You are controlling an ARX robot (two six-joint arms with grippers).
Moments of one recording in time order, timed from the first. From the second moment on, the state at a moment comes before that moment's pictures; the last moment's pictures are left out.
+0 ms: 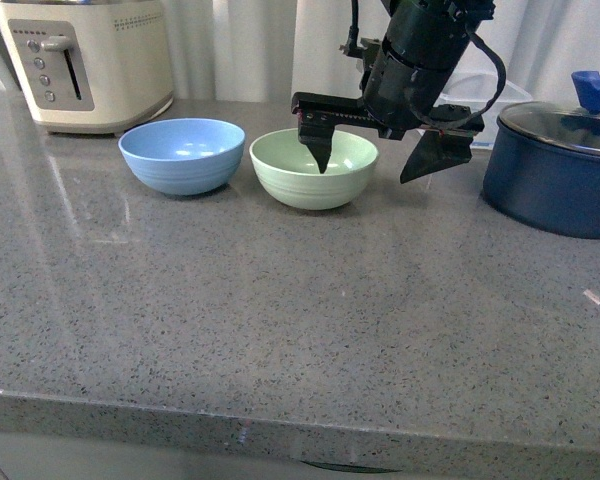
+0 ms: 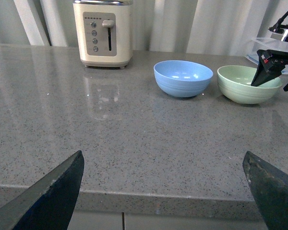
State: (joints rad) left arm 0.00 0.00 0.02 0.00 0.00 0.00; right arm 0.35 2.36 2.19 -0.82 0.02 0.29
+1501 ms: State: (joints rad) left arm 0.00 0.00 0.02 0.00 0.00 0.00; right arm 0.26 2.23 2.09 -0.73 -0.13 0.20
